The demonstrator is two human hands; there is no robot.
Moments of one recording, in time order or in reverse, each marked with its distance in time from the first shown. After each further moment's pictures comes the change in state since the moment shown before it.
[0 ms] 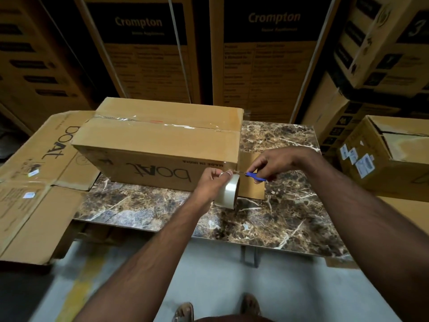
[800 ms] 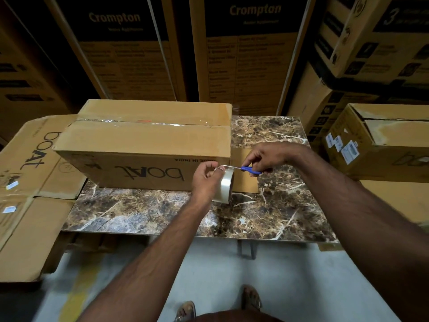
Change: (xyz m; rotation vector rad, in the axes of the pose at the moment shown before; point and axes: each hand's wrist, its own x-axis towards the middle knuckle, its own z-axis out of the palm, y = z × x) left_hand 0.005 -0.011 0.007 -0.116 0.134 0.086; right_hand -0.002 0.003 0.013 -0.049 0.180 0.018
